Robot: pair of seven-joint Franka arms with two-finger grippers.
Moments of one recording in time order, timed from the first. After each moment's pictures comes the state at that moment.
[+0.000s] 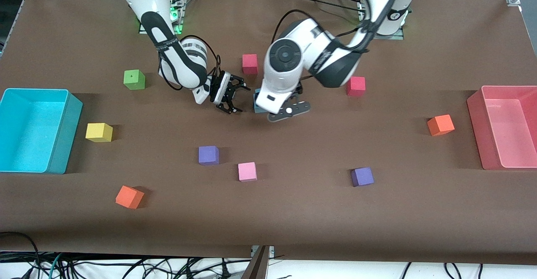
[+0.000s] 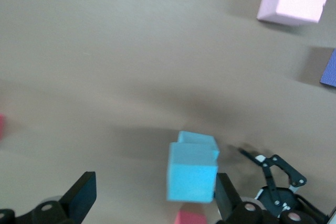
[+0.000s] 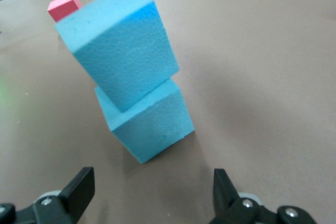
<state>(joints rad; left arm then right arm) -0.57 0.55 -0.14 -1.33 -0.09 1.77 -1.00 0.43 0.47 0.22 -2.26 1.97 2.57 -2.31</state>
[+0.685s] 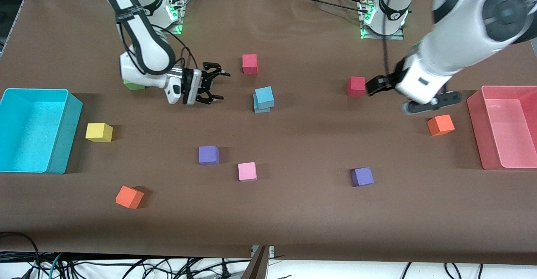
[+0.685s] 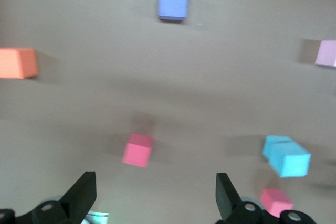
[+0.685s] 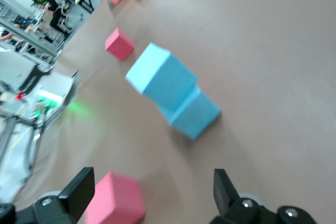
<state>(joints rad) -0.12 0.14 -0.13 -1.52 -0.10 1.51 -0.46 0.33 0.20 0.02 -2.37 1.28 2.15 -1.51</state>
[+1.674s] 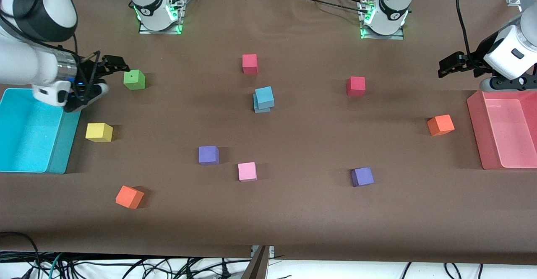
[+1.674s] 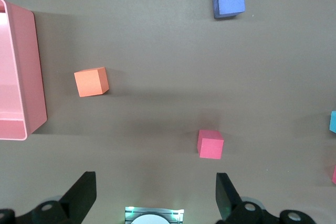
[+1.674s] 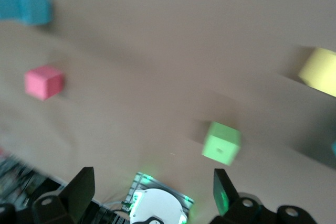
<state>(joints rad) -0.02 0.01 -0.03 -1.61 -0.02 1.46 -0.11 0.26 0.09 -0.21 -1.72 0.11 1.47 -0.29</state>
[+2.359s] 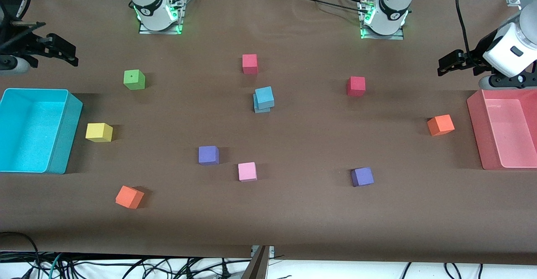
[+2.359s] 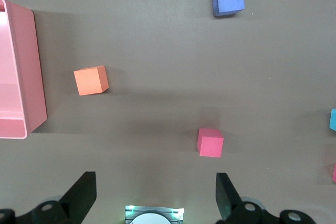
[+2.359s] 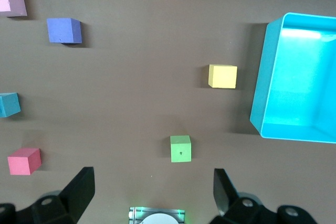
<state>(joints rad) -0.02 -0.01 -0.03 -1.62 -0.02 1.46 -0.11 0.07 0.02 -0.01 -1.48 -0.03 1.41 -0.01</state>
